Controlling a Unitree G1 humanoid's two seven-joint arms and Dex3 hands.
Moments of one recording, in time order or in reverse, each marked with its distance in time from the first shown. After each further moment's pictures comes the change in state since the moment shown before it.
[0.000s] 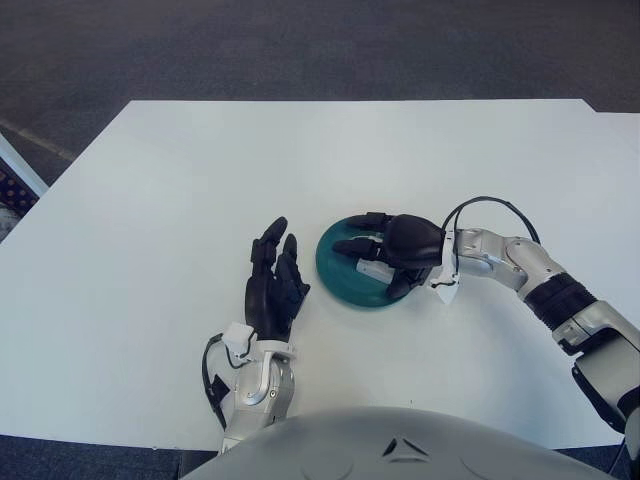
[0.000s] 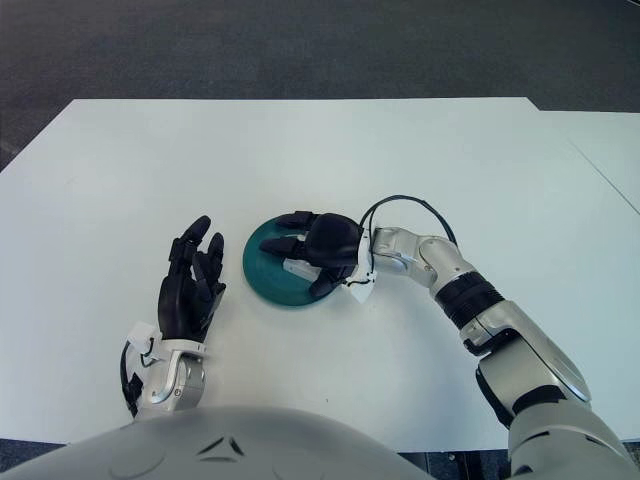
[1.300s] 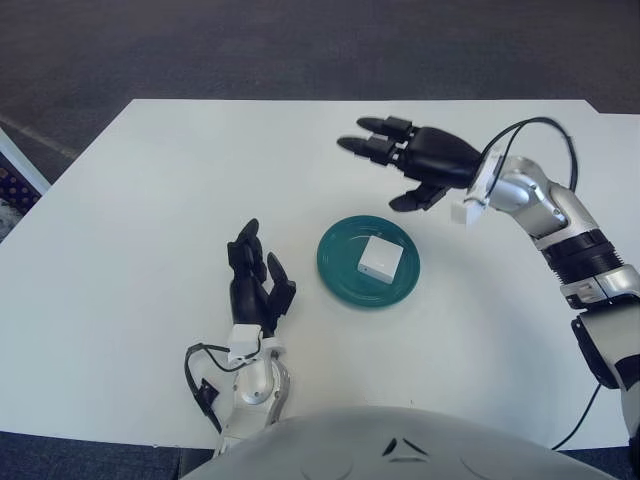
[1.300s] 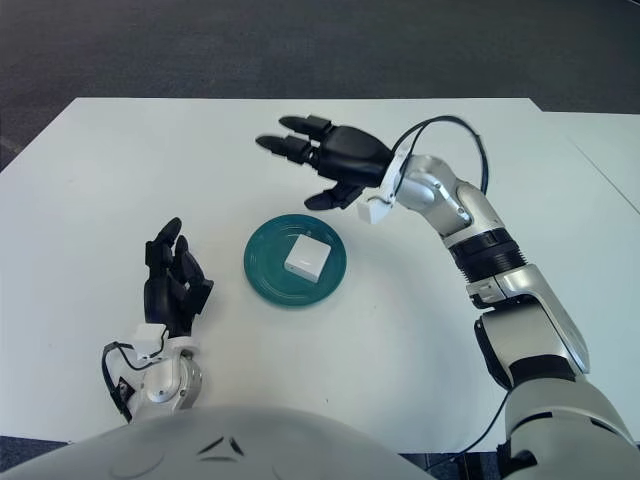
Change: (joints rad) left arm -0.037 0.008 0.041 0.035 0.334 0.019 0.297; right arm -0.144 0.018 -0.293 -0.093 0.577 0.194 0.252
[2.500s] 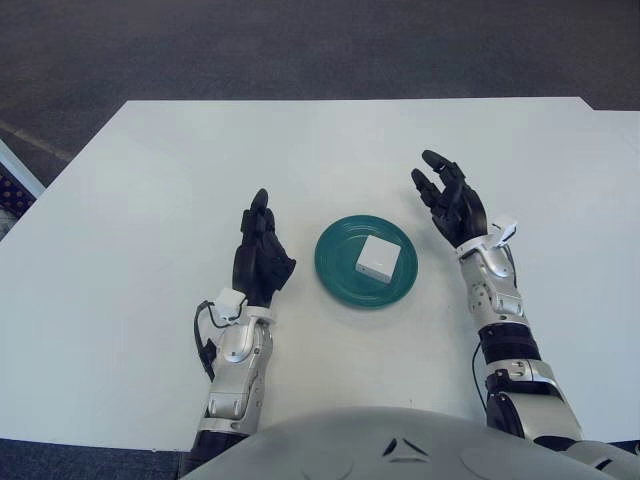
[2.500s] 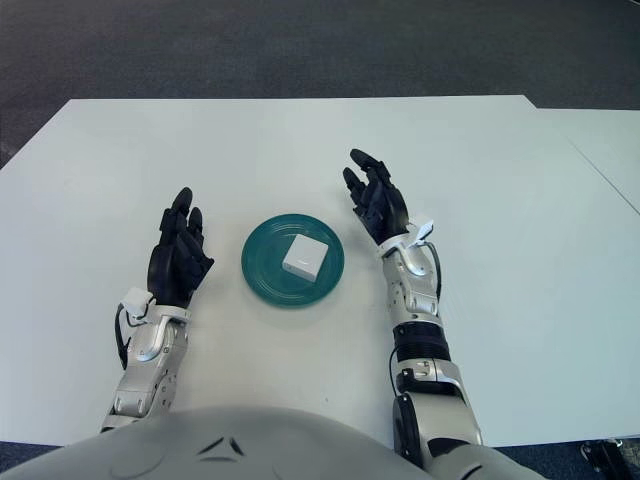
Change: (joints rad) left arm -0.160 0.033 0.164 0.083 -0.243 -0.007 -0.422; right arm 0.408 0.527 -0.438 0.130 0.664 0.447 -0.010
